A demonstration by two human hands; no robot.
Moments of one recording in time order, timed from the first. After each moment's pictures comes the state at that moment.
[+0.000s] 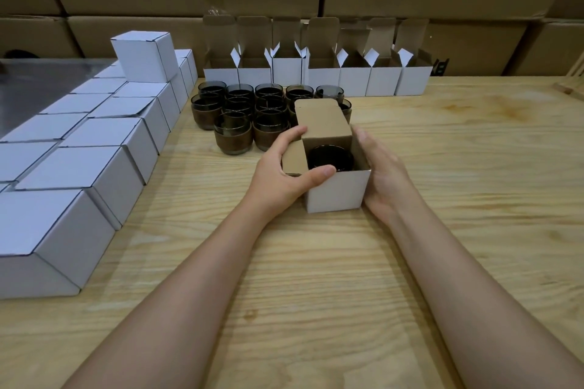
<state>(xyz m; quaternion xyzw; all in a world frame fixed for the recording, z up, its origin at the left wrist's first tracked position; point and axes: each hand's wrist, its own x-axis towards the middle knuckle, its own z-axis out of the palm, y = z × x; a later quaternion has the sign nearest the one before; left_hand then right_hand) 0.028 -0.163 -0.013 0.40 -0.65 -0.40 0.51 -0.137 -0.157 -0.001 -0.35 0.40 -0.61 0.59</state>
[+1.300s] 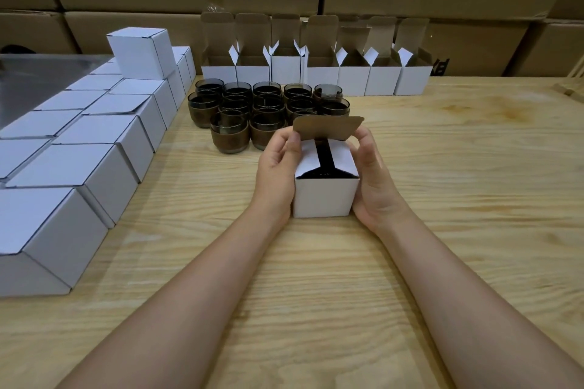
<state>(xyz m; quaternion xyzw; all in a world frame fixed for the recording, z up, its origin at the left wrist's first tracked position) -0.001 -0.157 -0.005 0.35 -0.47 -0.51 0.63 -0.125 -0.152 -0.007 -0.51 0.30 -0.59 0.54</state>
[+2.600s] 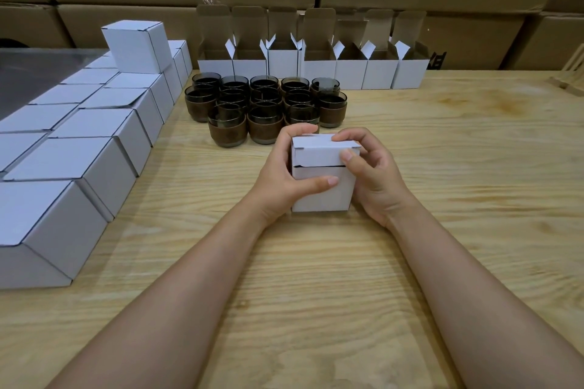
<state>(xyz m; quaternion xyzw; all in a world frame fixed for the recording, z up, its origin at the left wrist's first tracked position) 0.018 -0.151 -0.017 0.31 -0.63 -0.51 0.50 -0.141 -0.145 -0.010 -0.55 0.29 -0.57 0.53</state>
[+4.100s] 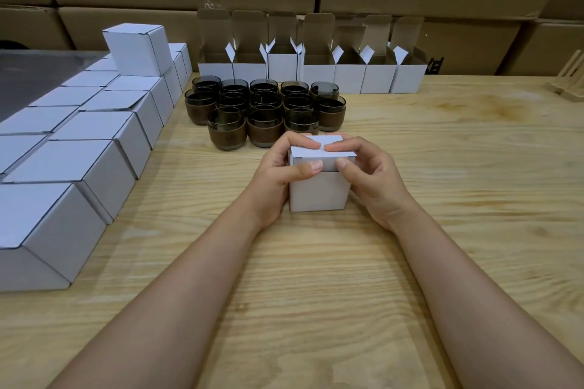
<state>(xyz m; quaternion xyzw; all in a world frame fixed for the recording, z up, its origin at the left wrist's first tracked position) 0.020 -0.154 -0.011 0.24 -0.55 -0.62 0.51 -0.149 -0.150 -0.016 -0.62 0.30 -0.56 0.46</state>
